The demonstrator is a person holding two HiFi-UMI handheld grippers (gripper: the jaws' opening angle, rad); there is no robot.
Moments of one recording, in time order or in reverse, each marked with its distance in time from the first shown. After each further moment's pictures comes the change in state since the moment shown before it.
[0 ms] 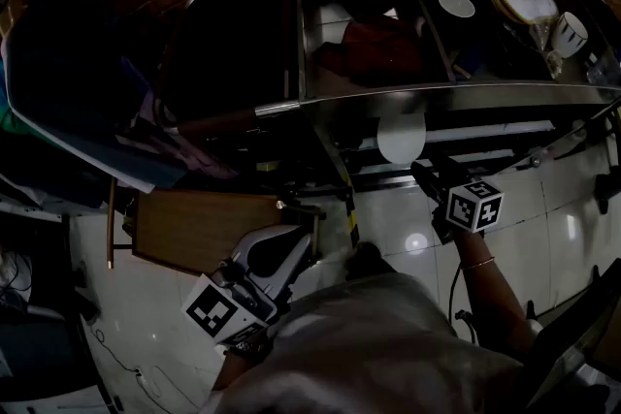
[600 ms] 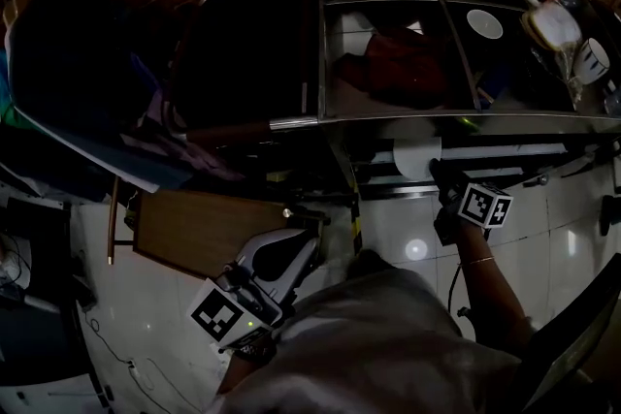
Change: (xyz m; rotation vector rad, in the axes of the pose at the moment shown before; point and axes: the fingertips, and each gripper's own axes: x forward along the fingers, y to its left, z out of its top) left arm 0.015 0.029 0.010 0.000 -0.061 0.031; right arm 0.031 -0.047 0.012 0.296 -0.077 0.000
